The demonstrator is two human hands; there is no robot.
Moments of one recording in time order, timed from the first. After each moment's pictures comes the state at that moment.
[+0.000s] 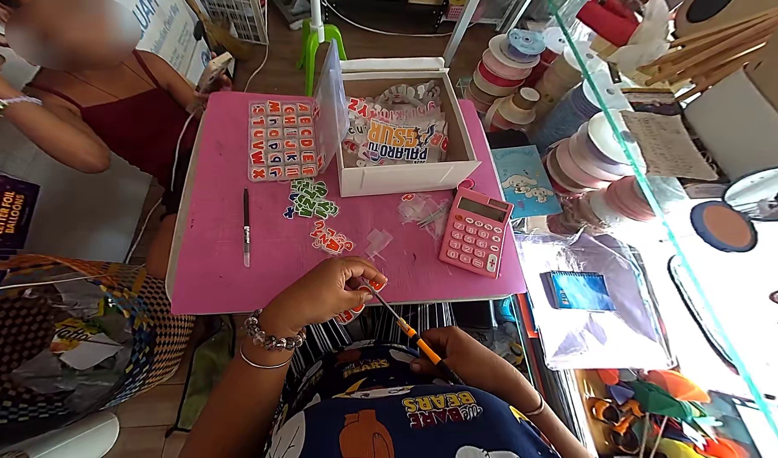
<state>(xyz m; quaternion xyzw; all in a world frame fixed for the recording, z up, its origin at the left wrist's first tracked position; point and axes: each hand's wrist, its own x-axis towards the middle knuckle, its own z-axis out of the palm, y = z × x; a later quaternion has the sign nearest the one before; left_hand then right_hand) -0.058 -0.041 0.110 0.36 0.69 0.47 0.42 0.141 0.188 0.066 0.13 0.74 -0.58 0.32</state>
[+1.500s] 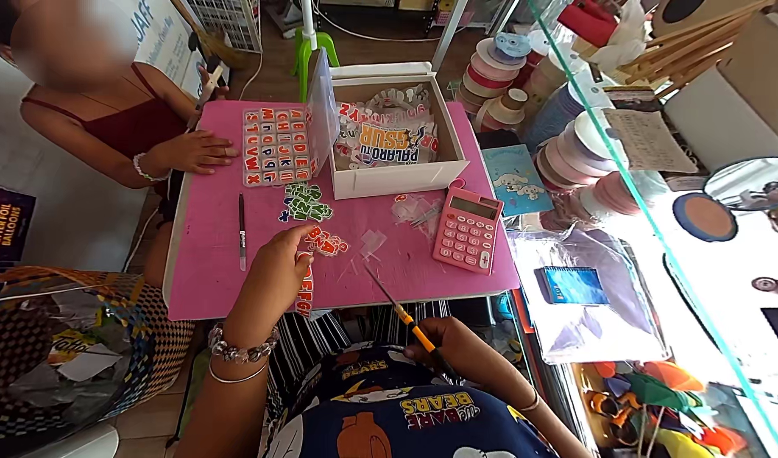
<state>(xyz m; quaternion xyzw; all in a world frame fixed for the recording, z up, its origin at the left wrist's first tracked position) -0.070 -0.064 0.123 0.20 0.90 0.34 0.18 0.137 0.181 0.076 0.16 0.74 -0.60 0.25</state>
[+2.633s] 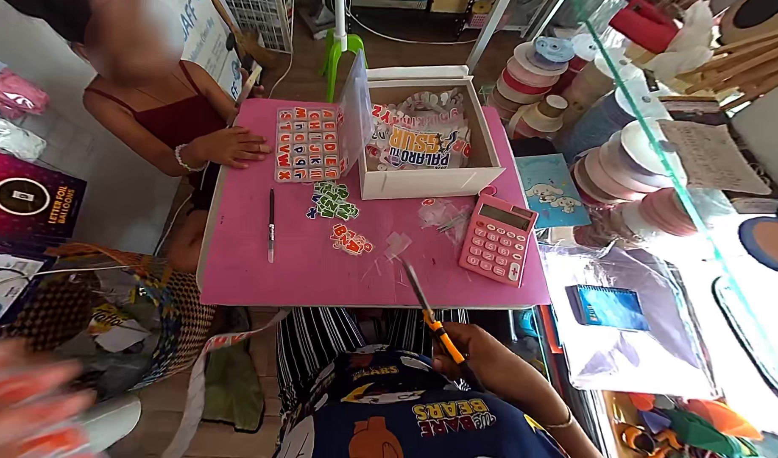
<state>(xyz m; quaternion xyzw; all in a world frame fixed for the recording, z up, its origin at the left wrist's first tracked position) 0.021 -0.283 0.199 0.24 0.74 0.63 -0.02 0.135 0.184 0.082 0.09 0.73 -0.63 0.26</state>
